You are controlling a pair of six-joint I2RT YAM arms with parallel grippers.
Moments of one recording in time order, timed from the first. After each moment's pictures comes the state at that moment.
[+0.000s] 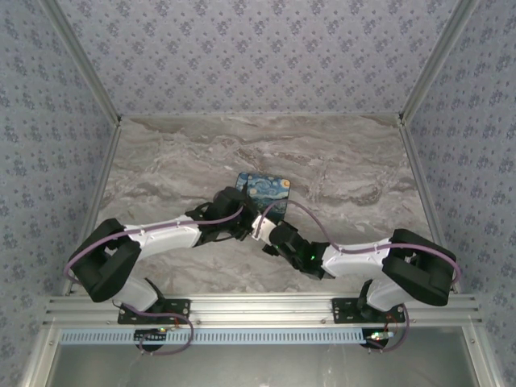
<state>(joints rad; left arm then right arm) -0.83 1.48 0.72 0.03 0.19 -1.53 1.09 1.43 0.49 0.39 0.46 -0.27</state>
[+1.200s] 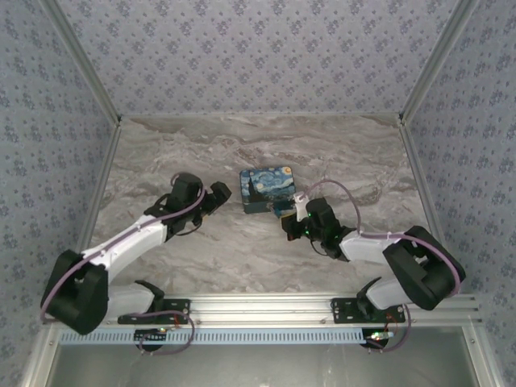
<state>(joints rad) -0.50 1.26 0.68 -0.19 0.08 -1.04 0.61 1.40 0.38 0.44 -0.21 0.34</state>
